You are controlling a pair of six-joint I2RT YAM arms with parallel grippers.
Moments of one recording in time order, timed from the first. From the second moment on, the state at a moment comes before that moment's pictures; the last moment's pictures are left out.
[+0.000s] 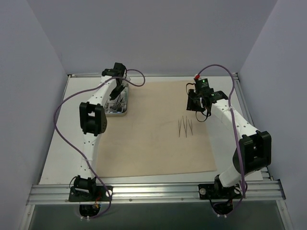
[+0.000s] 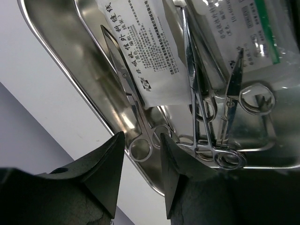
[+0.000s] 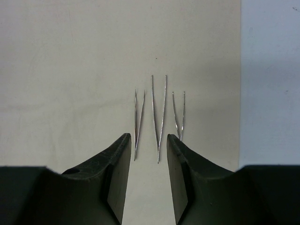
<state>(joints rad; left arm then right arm) -0.25 2.50 2.43 -1.15 -0.36 0.41 0.30 1.56 1.28 -0.63 0.06 0.36</state>
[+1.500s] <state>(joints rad) -0.26 2.59 2.32 -0.95 -0.60 0.51 0.30 1.54 1.25 -0.62 0.06 0.36</state>
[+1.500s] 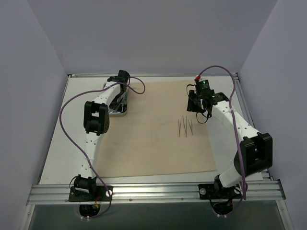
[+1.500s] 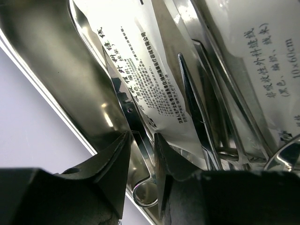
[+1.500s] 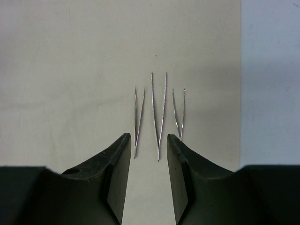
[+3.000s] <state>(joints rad) -0.27 2.59 2.39 -0.95 -0.60 0.49 0.30 1.49 1.23 -0.61 0.06 0.36</state>
